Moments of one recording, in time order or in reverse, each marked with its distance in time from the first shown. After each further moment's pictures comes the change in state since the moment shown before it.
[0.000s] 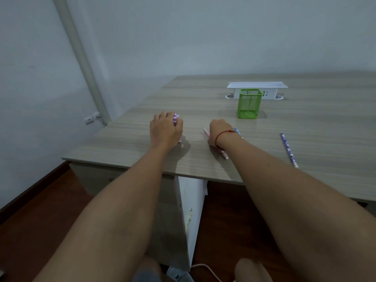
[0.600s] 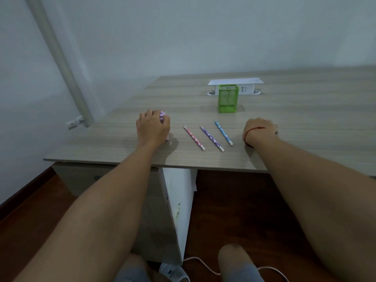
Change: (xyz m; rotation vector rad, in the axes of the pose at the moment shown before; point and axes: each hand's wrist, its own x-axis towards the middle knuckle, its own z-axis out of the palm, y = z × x) left_hand -0.019 0.019 -0.003 -0.025 0.014 0.001; right_hand -0.054 0.110 -0.024 -0.302 0.007 0.484
